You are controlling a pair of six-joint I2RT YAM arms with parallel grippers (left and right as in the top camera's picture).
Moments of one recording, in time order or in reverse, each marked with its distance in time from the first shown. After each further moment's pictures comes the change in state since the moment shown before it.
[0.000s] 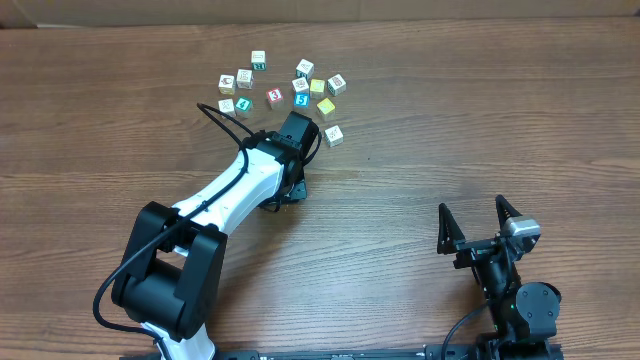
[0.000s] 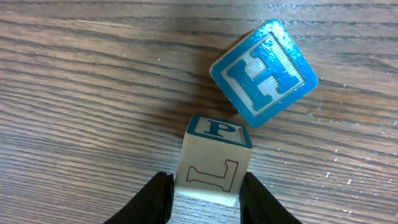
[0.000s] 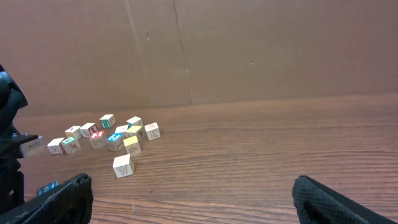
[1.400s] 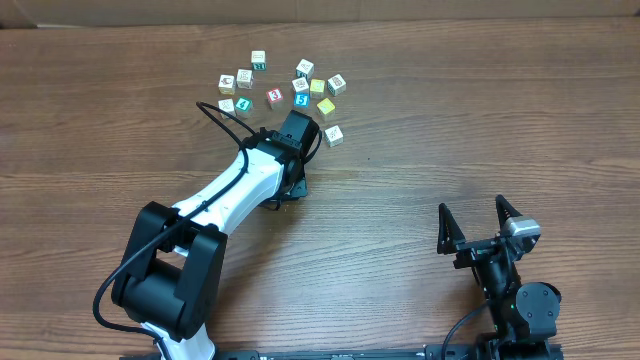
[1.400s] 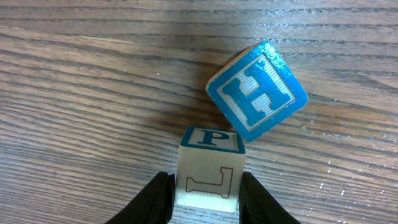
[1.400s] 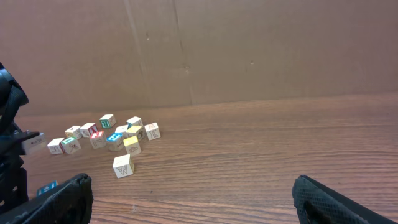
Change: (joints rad) left arm 0.000 0.000 0.000 0.028 -0.011 0.000; right arm 0.000 0.000 0.000 0.000 0.000 0.000
